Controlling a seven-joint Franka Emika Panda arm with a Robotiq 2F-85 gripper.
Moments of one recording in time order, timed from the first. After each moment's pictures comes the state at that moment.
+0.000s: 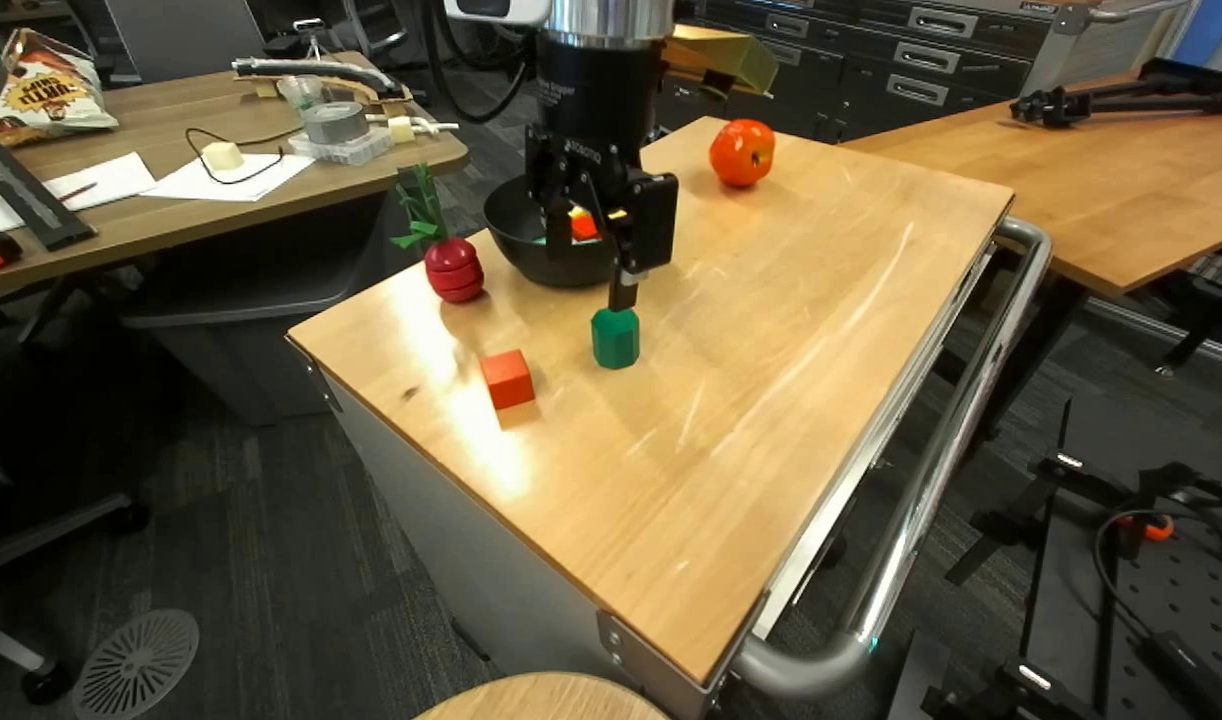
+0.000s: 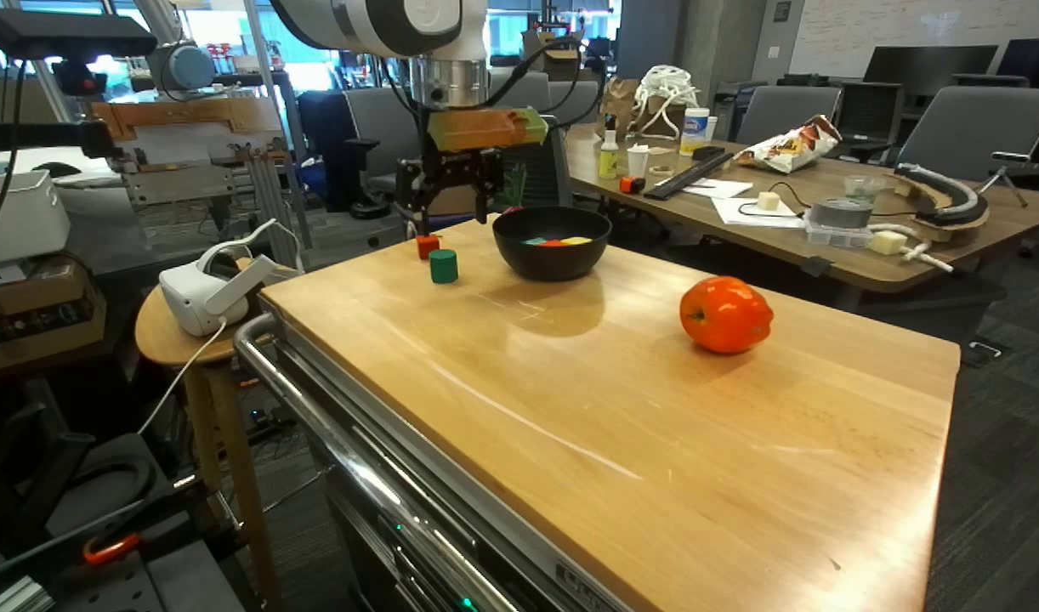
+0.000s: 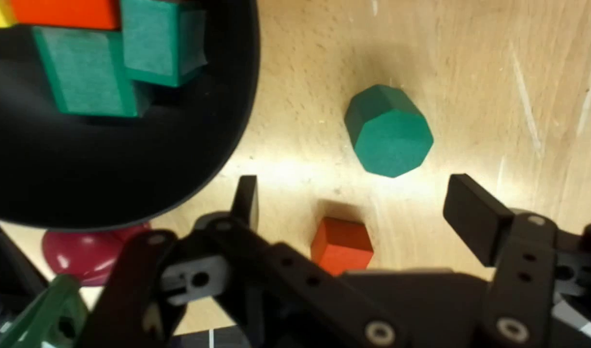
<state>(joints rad) 0.03 0.24 0.17 -2.02 0.07 2.32 -1.19</state>
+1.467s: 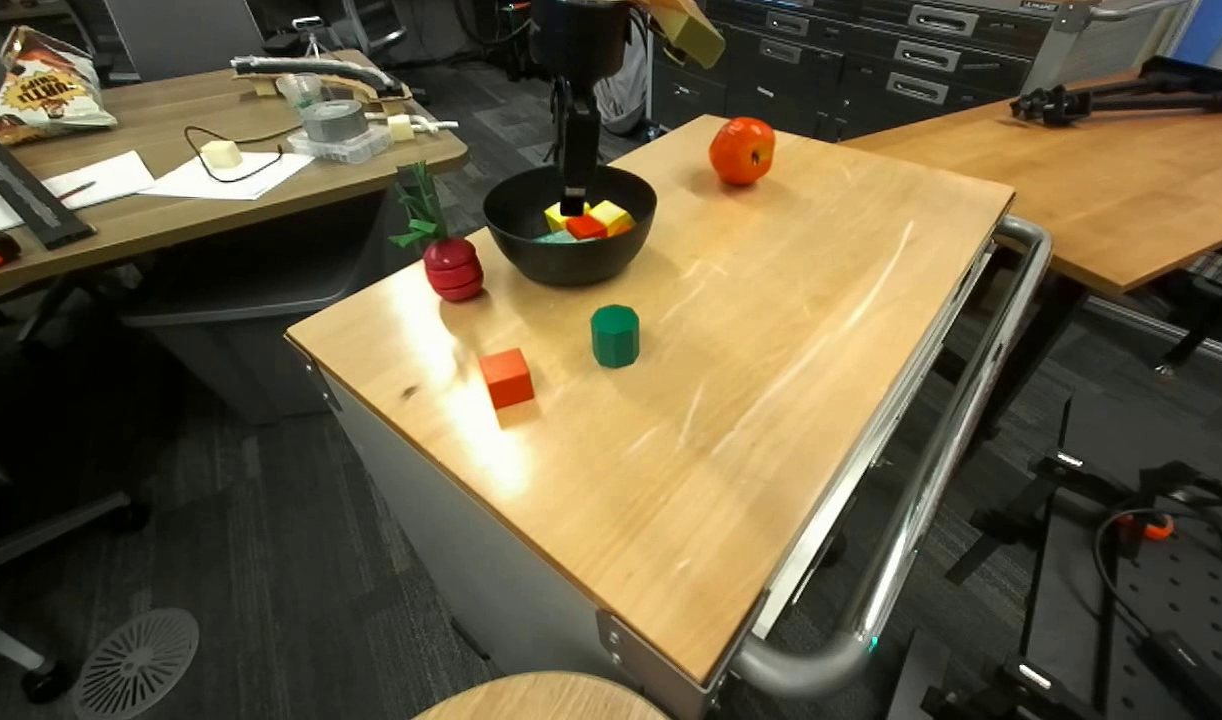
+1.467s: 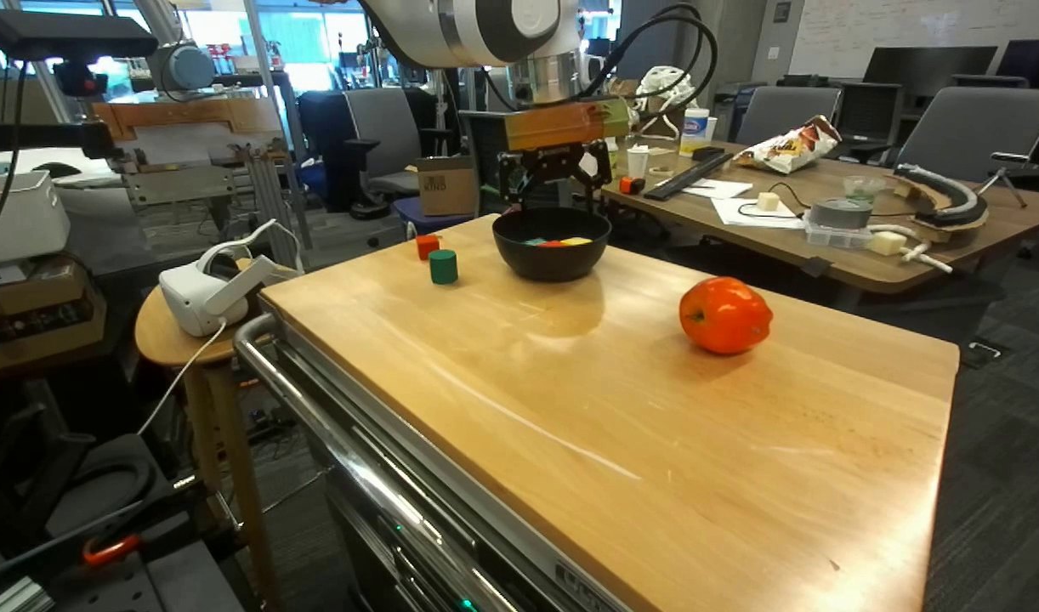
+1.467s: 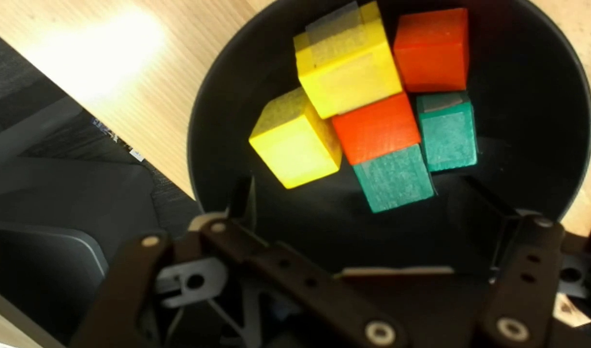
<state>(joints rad) 0.00 0.43 0.05 -1.77 -0.06 2.40 -0.75</state>
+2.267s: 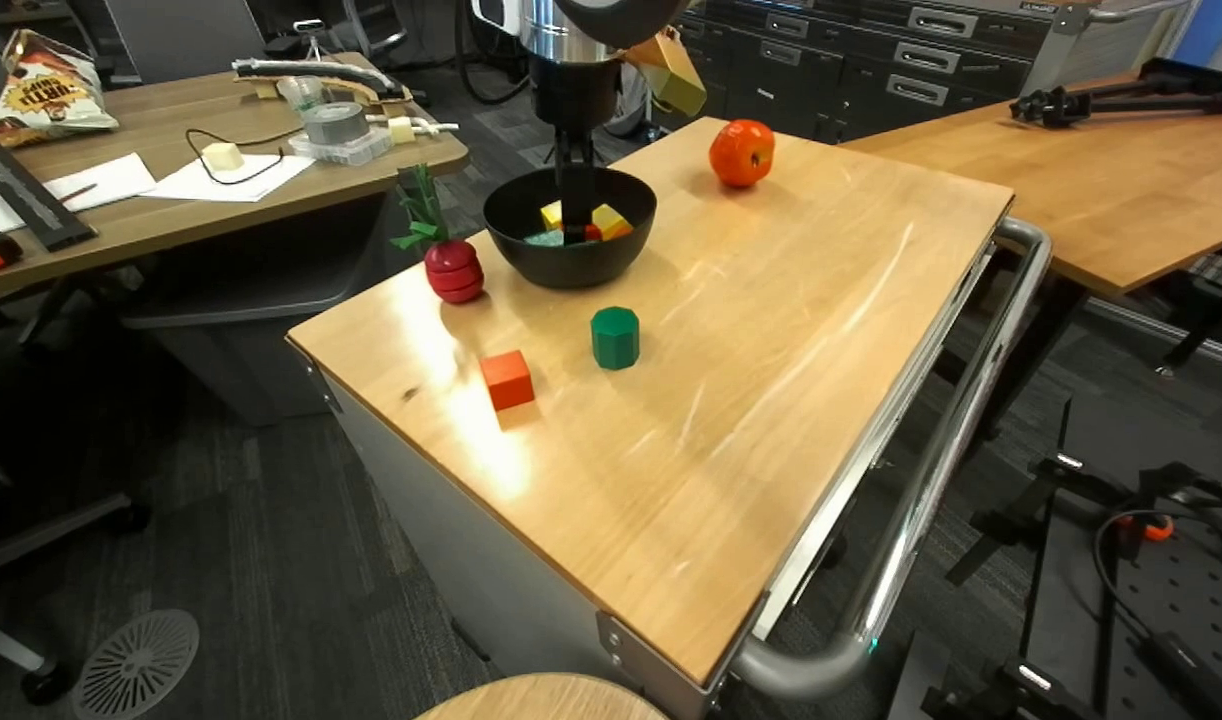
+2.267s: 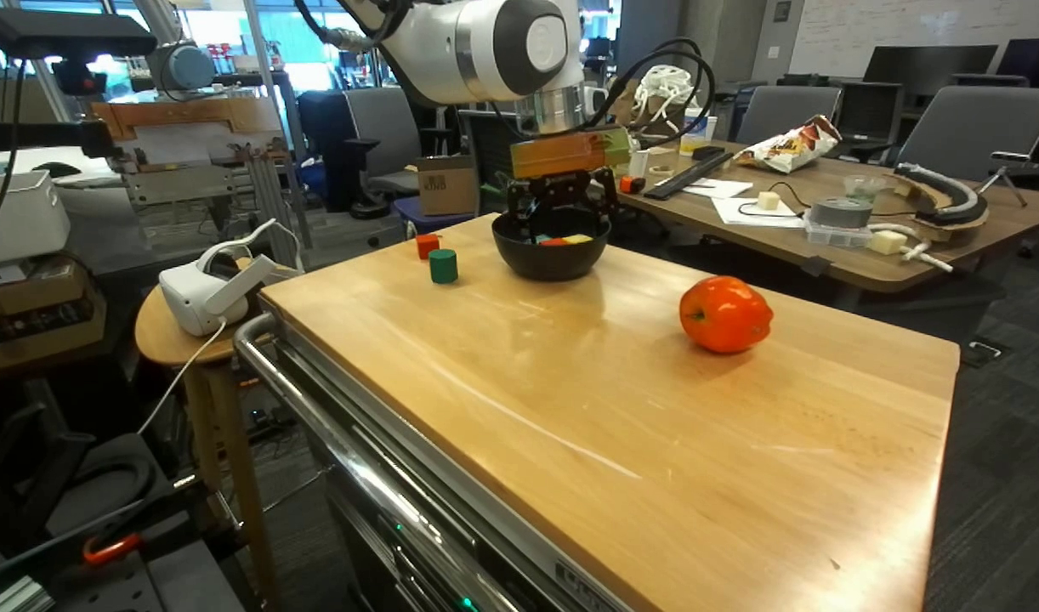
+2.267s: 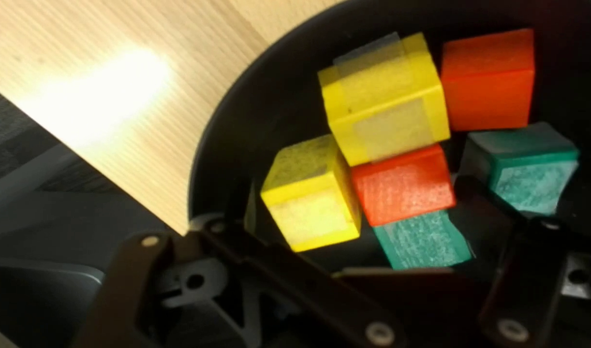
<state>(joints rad) 0.01 0.52 0.05 -1.71 -0.16 2.40 -0.64</state>
